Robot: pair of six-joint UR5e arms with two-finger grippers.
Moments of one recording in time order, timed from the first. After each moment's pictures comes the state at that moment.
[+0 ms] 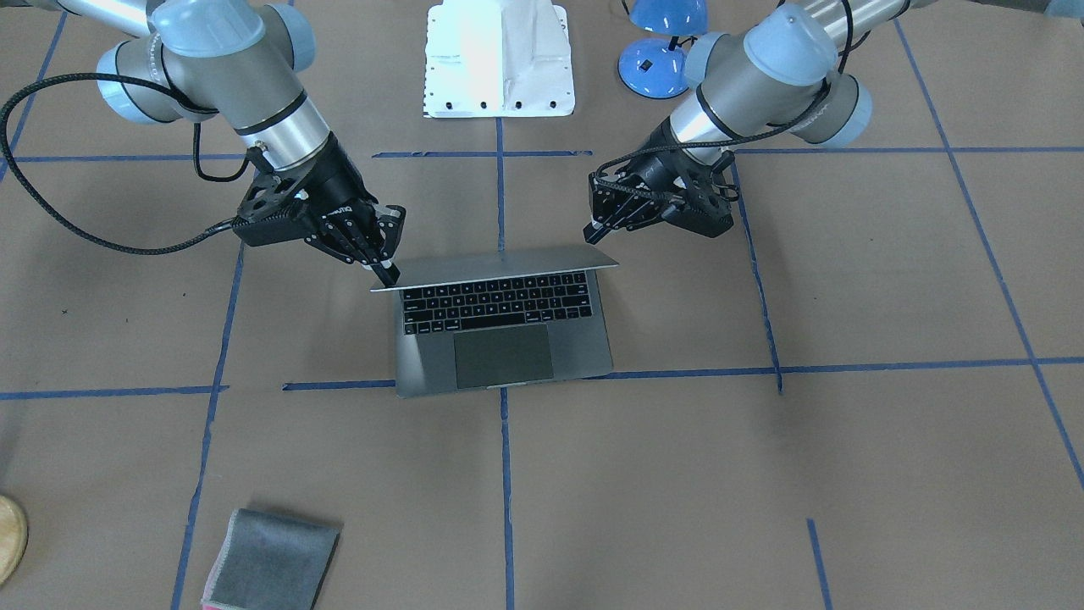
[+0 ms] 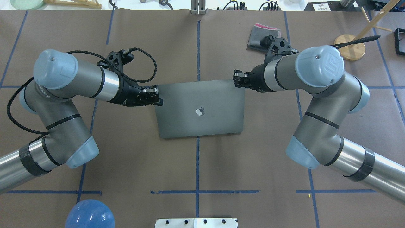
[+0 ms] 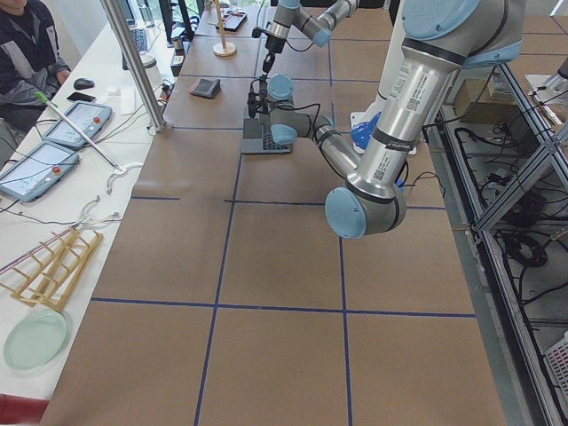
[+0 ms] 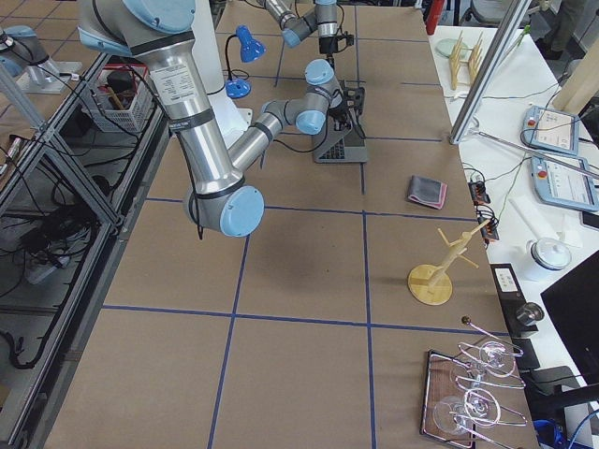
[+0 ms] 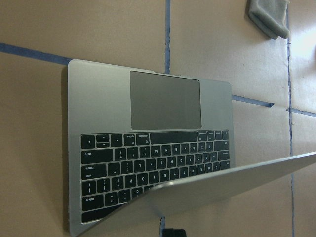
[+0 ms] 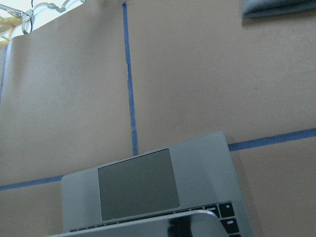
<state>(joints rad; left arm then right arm) -0.68 -2.03 -1.71 -2.30 -2.07 -1.47 0.68 -1.11 1.79 -1.10 1.82 1.43</state>
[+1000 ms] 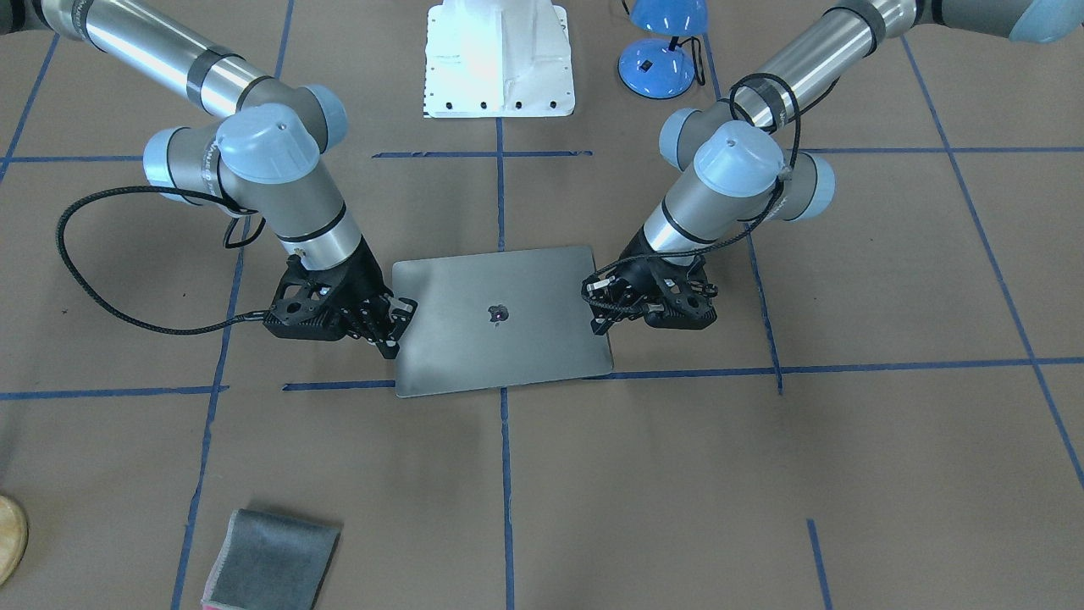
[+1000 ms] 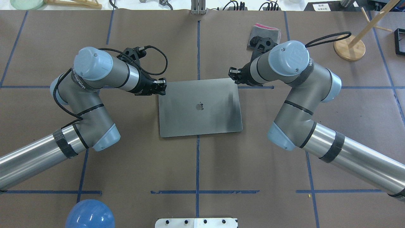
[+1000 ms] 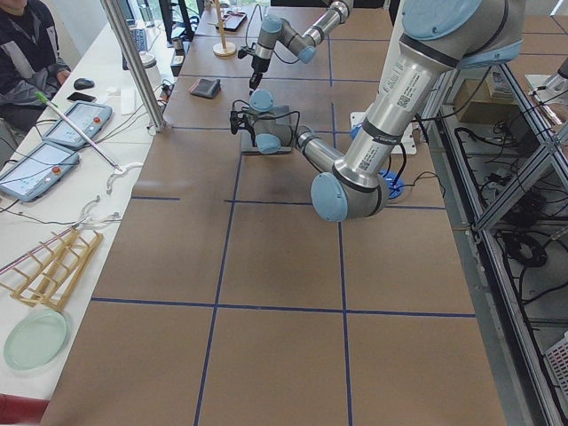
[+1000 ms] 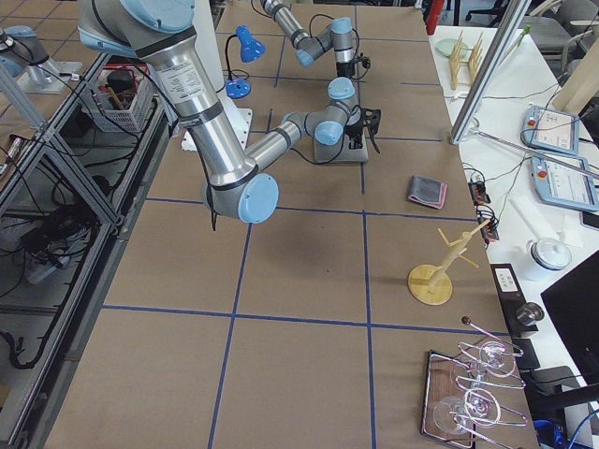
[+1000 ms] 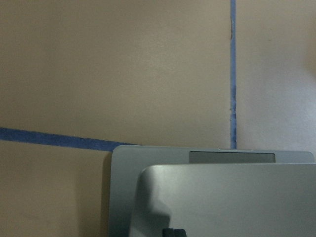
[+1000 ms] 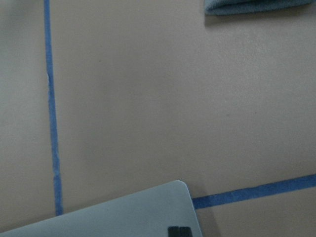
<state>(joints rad) -0.68 -2.17 -1.37 -2.31 -1.97 -1.38 0.68 -0.98 1.48 -1.09 1.82 1.41</state>
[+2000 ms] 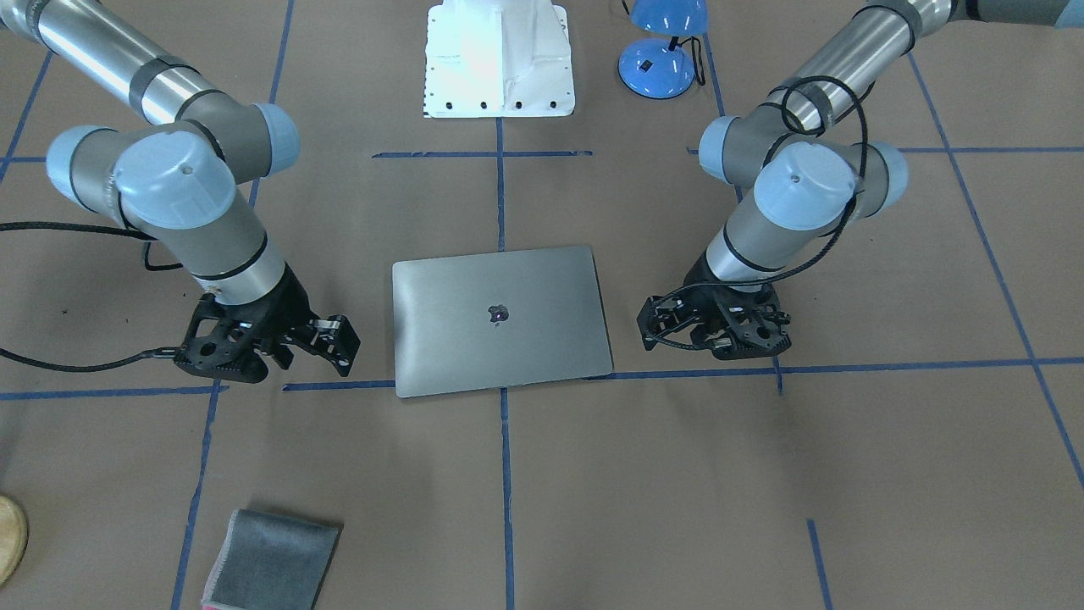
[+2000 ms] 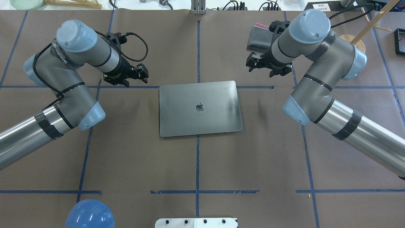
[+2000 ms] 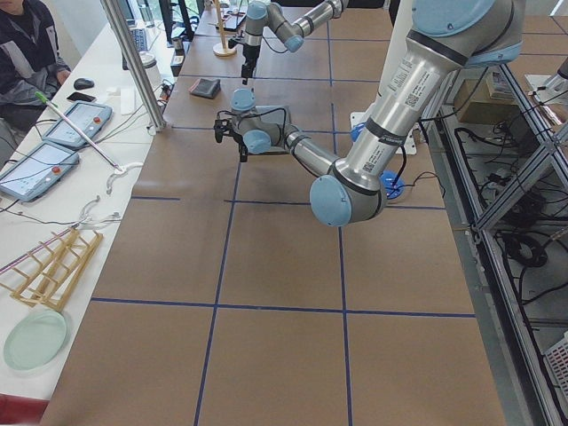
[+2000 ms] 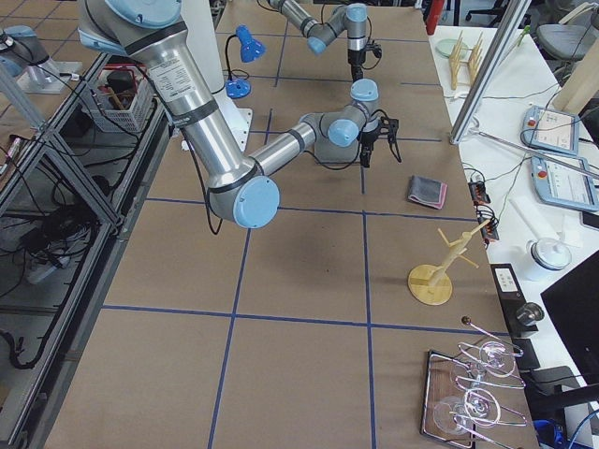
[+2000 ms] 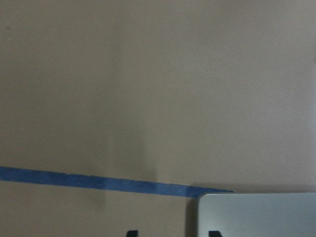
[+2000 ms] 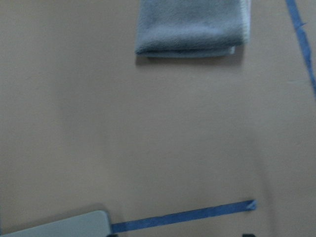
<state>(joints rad) -0.83 -2.13 -1.50 -1.92 -2.11 -1.13 0.86 -1.03 1.56 -1.31 2.01 1.18</state>
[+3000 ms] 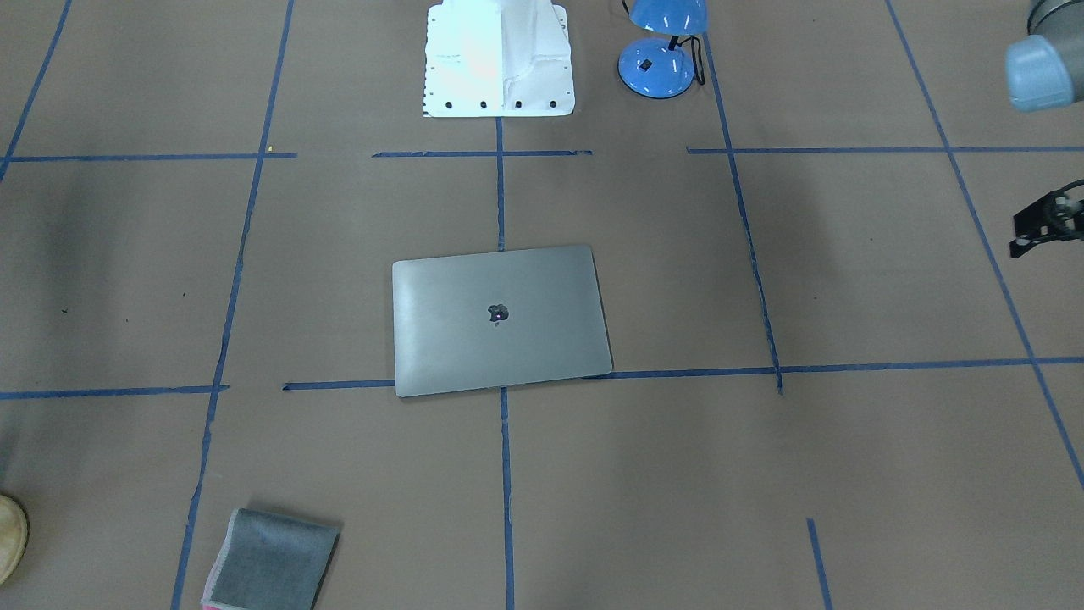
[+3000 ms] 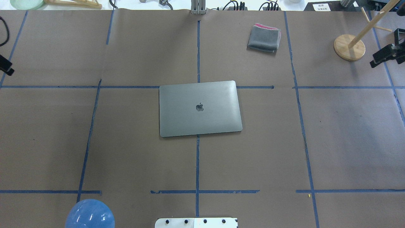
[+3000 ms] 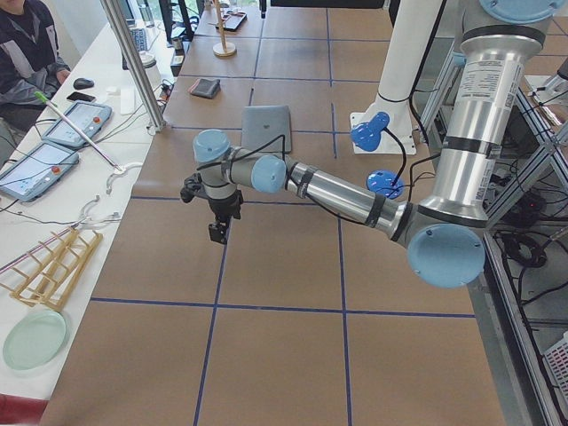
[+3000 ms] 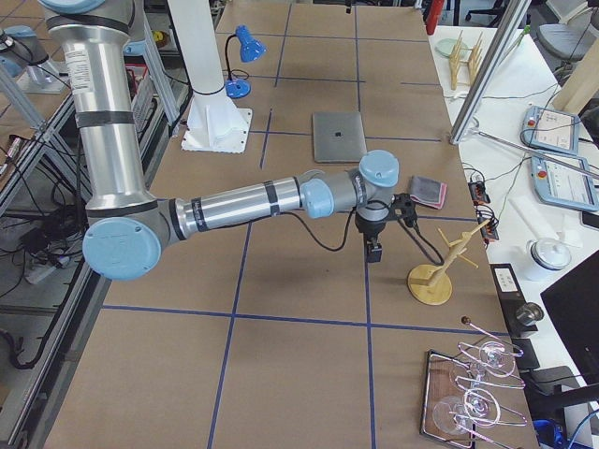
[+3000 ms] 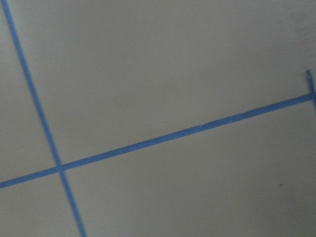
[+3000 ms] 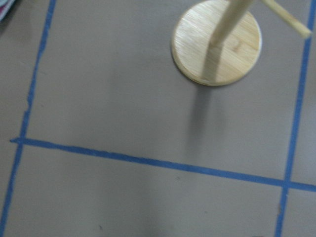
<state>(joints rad) -1.41 -1.67 -1.74 -1.45 -2.30 0.01 1.42 -1.51 1.69 -1.51 2.32 0.07</state>
